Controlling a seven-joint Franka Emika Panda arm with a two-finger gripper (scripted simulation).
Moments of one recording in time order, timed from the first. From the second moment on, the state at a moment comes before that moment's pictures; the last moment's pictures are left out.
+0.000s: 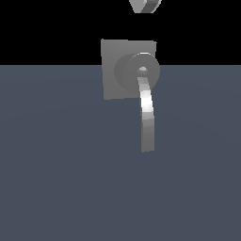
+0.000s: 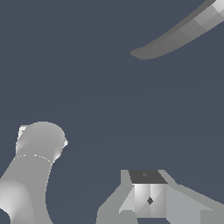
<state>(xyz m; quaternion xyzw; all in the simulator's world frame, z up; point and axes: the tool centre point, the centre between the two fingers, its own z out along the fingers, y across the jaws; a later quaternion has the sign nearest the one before) -0.220 -0.028 0.360 0.91 0.29 -0.23 0.17</state>
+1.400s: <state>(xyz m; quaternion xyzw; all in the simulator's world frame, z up) -0.188 -0.076 0.210 0.39 0.62 -0.59 0.33</state>
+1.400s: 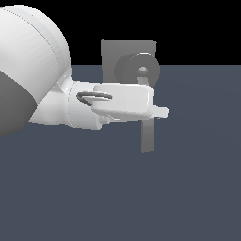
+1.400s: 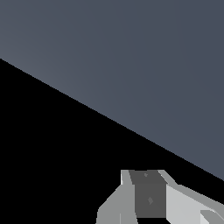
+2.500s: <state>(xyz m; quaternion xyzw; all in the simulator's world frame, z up) -0.147 -0.065 0.147 -0.19 0.54 -0.76 0.32</state>
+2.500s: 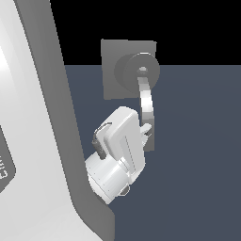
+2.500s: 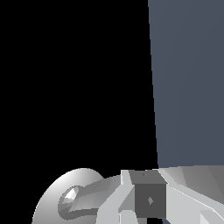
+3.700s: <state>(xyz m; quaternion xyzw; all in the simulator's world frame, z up) -0.123 -0.025 0.093 -0.64 0.10 -0.74 0.17</state>
